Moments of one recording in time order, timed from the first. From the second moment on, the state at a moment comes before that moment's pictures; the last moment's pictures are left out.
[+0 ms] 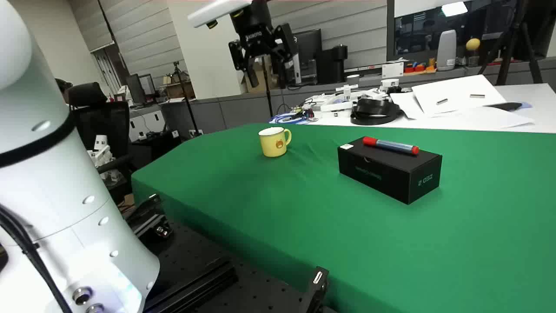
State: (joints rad) arm -0.04 -0.50 -0.10 -2.74 -0.06 2.44 -0.17
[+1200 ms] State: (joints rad) arm 0.03 -0.42 -0.23 -2.68 -0.07 2.45 -0.71
